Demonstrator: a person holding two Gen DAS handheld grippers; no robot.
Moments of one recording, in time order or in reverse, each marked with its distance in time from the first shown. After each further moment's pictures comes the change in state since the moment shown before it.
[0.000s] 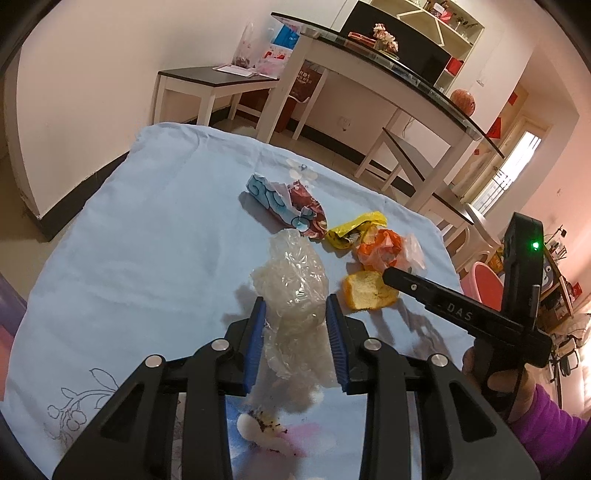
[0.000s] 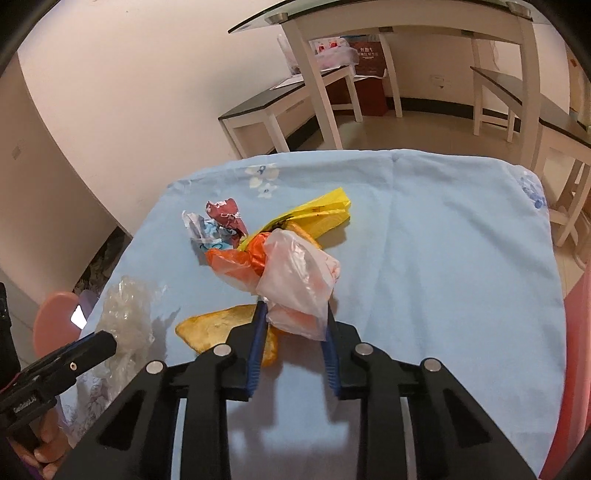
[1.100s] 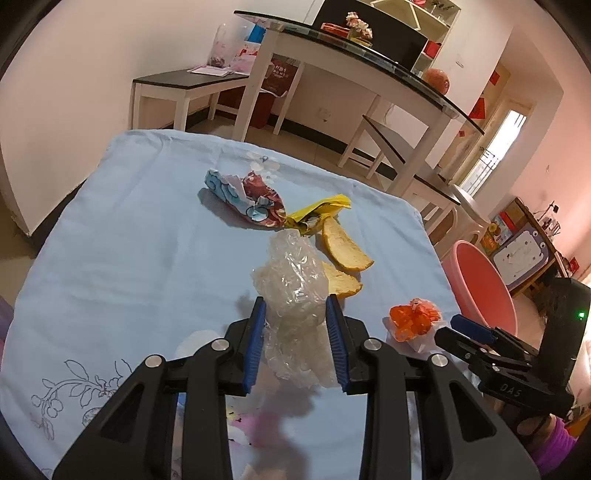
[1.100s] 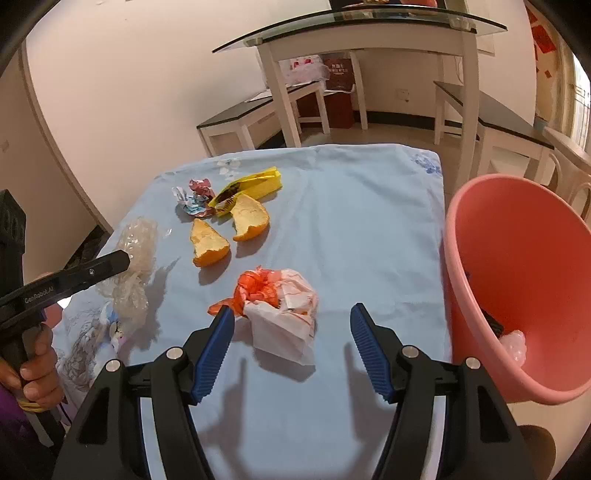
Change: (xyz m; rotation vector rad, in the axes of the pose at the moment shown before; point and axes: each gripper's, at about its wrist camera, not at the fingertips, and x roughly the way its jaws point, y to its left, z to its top) left arm 0.003 -0.035 -0.006 0.083 0.025 -0.026; right arm -0.093 -0.028 -0.068 -0.012 -0.054 -0.124
